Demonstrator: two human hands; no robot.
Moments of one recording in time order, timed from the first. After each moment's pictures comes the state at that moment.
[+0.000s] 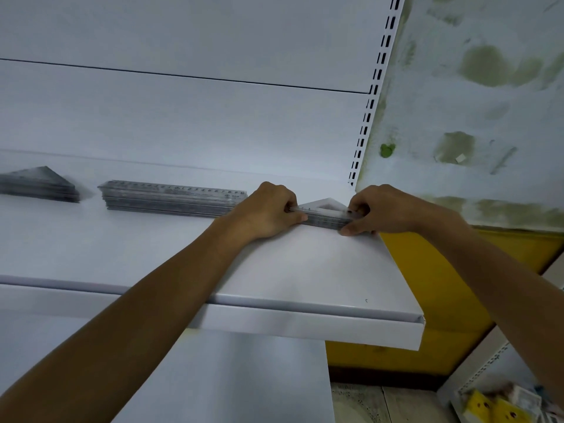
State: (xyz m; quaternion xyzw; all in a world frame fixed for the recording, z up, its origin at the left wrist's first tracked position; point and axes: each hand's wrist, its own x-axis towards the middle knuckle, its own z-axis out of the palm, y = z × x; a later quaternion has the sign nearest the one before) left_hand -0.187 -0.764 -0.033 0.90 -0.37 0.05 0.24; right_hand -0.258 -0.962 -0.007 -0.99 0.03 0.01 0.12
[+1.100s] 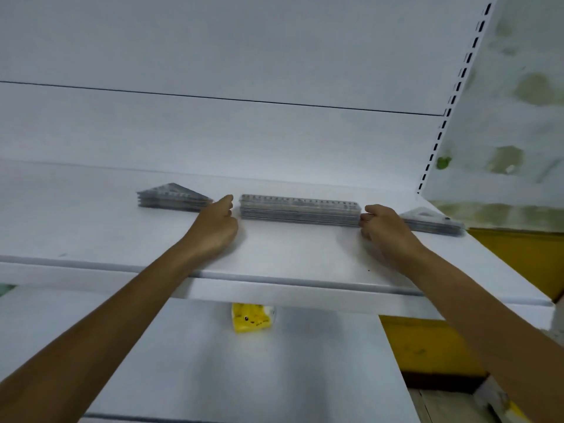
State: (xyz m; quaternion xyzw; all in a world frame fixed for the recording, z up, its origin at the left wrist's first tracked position) left_hand -0.137 -0.508 -0.056 0.86 -0.21 0.02 0.47; right_hand -0.233 -0.763 -0.040 -0.86 0.21 -0.16 0.44
